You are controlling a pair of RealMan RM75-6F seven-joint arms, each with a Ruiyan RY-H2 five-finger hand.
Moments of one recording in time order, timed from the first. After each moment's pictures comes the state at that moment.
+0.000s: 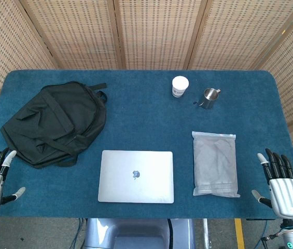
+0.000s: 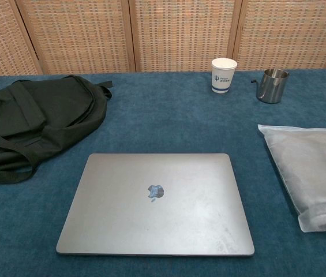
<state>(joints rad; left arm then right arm) -0.02 -1.14 -0.01 -1.77 1.51 1.53 0.20 0.02 -1.15 0.05 -1.71 -1.61 1.59 -0.21</state>
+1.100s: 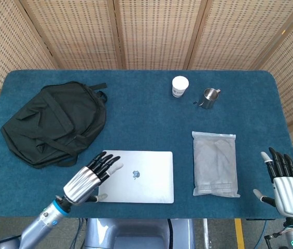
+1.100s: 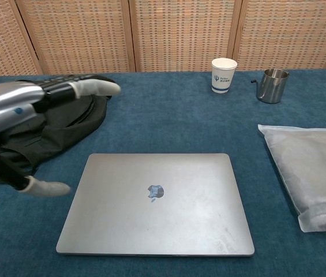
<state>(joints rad) -0.41 -1.42 -0.04 -1.77 1.83 1.14 0.21 0.03 -1.12 0.05 -1.71 -1.57 1.56 -0.12</state>
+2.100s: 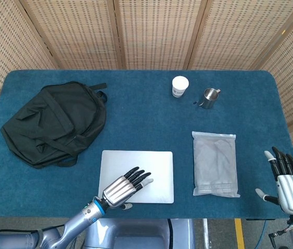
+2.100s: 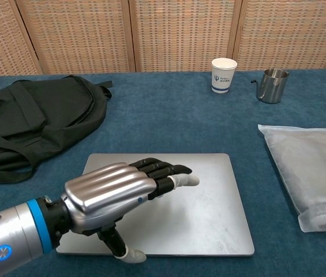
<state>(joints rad) -0.56 -1.77 -0.04 -1.52 1.63 0.90 0.37 0.04 -1.10 0.06 -1.70 -1.54 1.52 -0.03</state>
